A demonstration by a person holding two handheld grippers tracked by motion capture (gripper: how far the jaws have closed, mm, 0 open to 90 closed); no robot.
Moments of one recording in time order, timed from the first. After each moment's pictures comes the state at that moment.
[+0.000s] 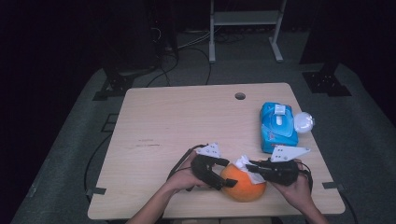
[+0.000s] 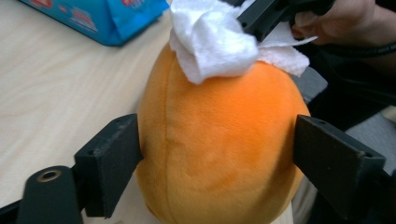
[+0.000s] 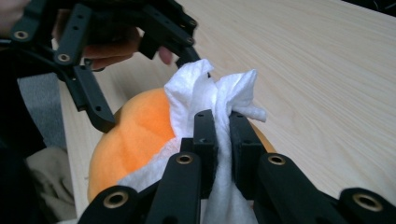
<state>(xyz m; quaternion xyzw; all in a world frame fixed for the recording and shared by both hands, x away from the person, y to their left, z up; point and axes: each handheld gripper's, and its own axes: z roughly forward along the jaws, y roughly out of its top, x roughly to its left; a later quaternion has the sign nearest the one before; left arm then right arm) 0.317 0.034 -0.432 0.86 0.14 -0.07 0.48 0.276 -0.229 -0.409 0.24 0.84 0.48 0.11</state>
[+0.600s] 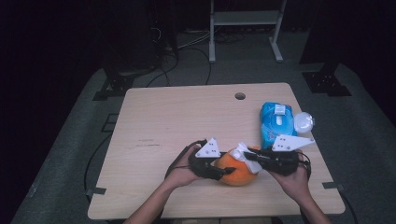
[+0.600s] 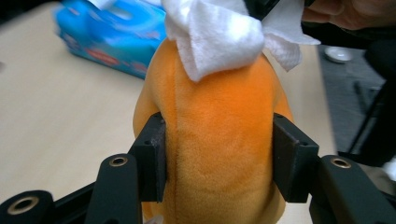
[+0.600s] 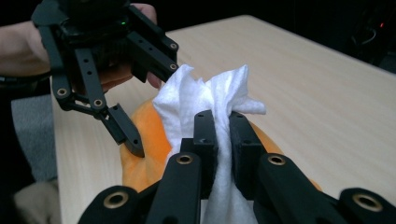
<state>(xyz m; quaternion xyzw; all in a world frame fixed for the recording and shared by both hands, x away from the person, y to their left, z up) 0.311 0.043 -0.396 0.86 0.11 0.09 0.49 0.291 -0.223 -0.377 0.24 0.81 0.53 0.14</state>
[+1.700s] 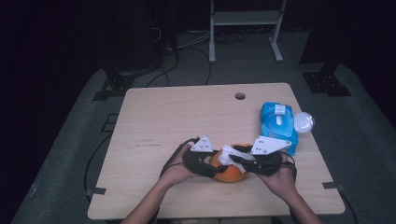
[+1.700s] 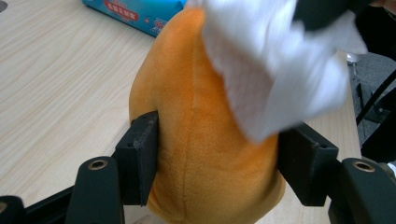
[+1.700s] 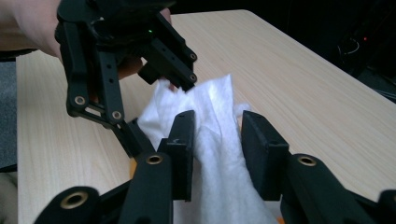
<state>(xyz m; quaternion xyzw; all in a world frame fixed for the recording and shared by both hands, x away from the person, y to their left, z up) 0.328 0.055 -0.418 0.87 0.17 0.05 0.46 0.289 -0.179 -0.377 0.20 0.84 0.48 0.19</state>
